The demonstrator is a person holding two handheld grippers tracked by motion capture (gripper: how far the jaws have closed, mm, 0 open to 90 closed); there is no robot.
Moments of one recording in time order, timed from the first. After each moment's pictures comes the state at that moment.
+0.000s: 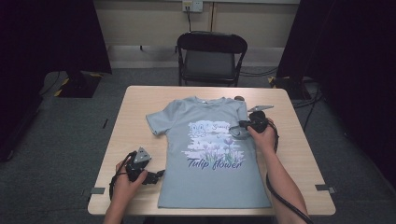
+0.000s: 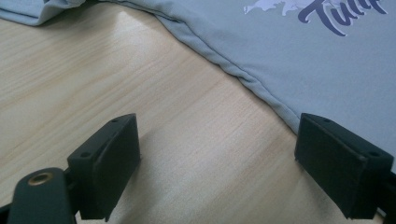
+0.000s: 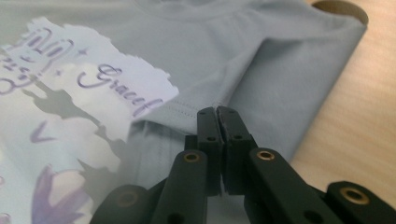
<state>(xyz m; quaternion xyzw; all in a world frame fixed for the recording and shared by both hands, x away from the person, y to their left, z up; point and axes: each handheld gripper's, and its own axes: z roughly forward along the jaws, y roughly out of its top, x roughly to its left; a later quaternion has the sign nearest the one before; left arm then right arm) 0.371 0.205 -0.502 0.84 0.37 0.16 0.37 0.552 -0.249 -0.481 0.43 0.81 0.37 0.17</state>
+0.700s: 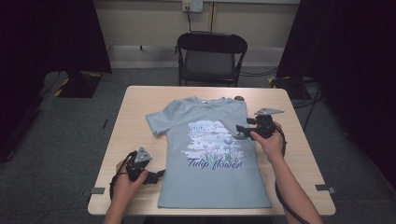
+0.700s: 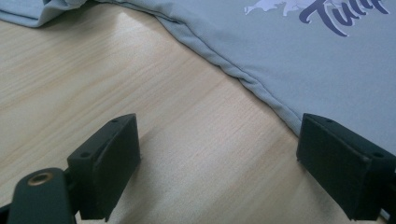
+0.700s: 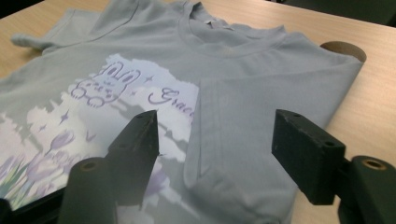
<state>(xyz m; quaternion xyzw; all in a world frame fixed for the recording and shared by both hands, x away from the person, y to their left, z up) 0.372 0.204 -0.502 0.84 0.37 0.16 0.37 0.508 -0.254 -0.451 0.40 0.78 0.44 0.17</state>
